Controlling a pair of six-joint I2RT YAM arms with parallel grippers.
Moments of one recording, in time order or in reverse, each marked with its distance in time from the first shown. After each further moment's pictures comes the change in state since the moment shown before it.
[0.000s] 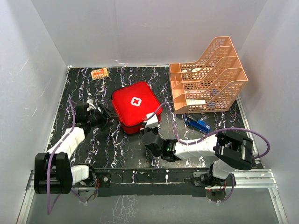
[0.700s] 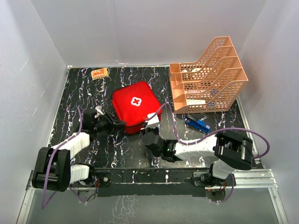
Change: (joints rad) left arm -0.116 0.020 -0.192 0.280 0.097 -0.249; right arm 0.002 0.002 -0.003 0.005 0.005 0.038
